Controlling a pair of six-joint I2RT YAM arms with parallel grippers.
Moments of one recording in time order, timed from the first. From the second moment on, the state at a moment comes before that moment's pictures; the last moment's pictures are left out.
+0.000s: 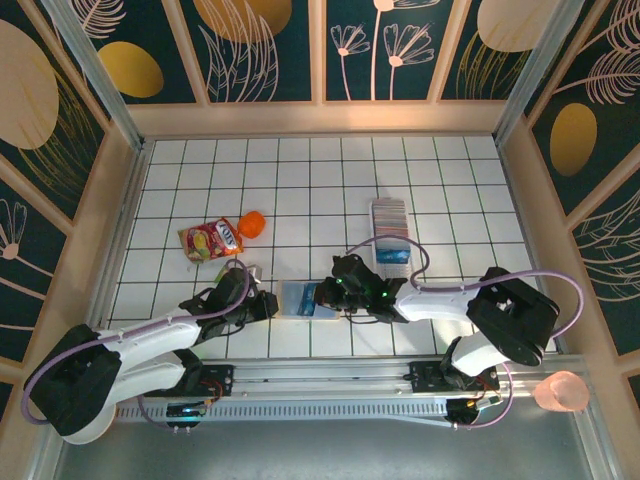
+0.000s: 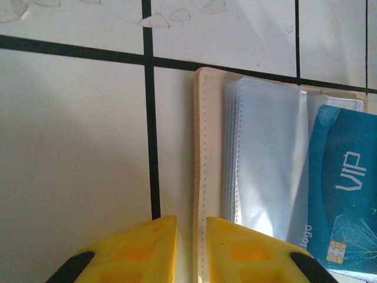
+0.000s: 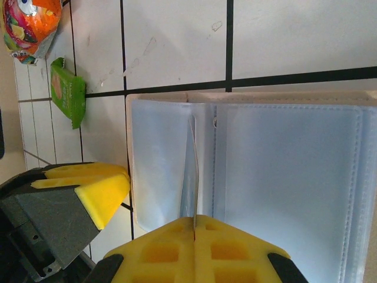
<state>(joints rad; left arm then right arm) -0.70 1.08 0.24 -0.01 0.16 -0.86 1.01 1.48 0.57 0.17 -0.13 1.13</state>
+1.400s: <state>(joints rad) -0.70 1.09 0.21 0.03 0.16 -0.88 1.01 1.54 0.65 0.05 -0.15 1.15</state>
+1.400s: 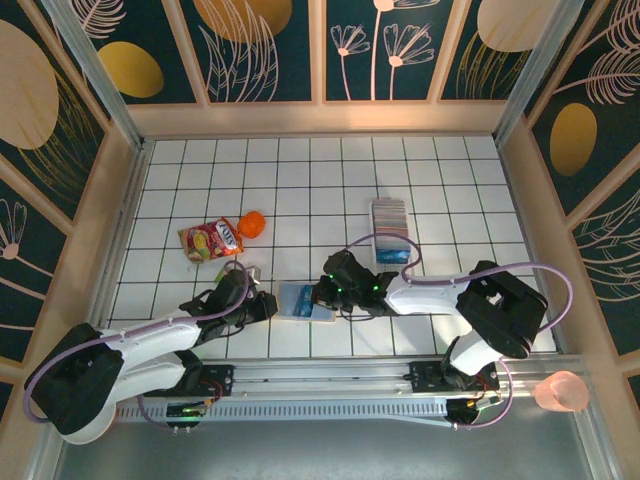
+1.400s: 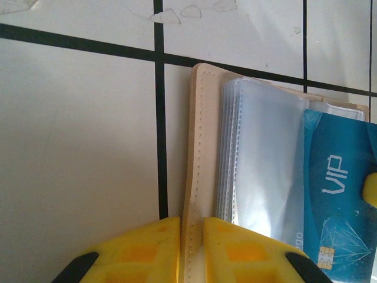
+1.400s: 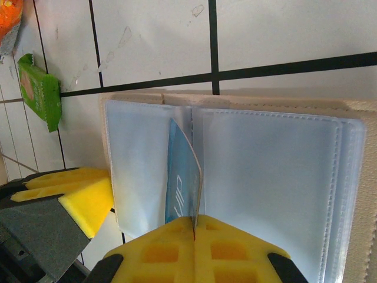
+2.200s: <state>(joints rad) -0.70 1.08 0.21 0.04 0.16 -0.89 0.99 1.56 0.66 0.09 -0.24 1.12</state>
